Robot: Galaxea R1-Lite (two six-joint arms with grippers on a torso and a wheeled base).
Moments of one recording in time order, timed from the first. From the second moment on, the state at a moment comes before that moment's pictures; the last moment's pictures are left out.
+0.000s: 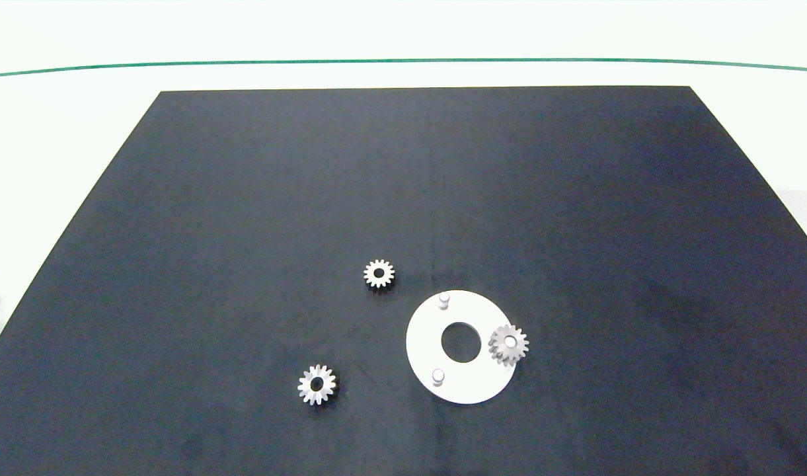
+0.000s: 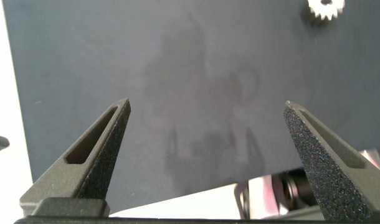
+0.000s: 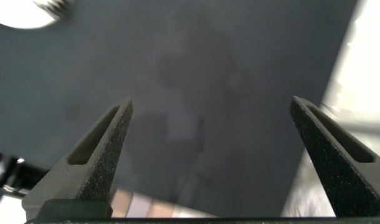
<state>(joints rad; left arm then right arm) -0.07 0.43 -0.44 0.39 -0.09 0.26 0.50 0.65 -0.98 0.74 -0.42 -0.24</state>
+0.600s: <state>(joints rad) -0.49 0.85 -0.41 0.05 0.03 0.32 0.31 0.24 -0.84 0.82 -0.43 -0.28</state>
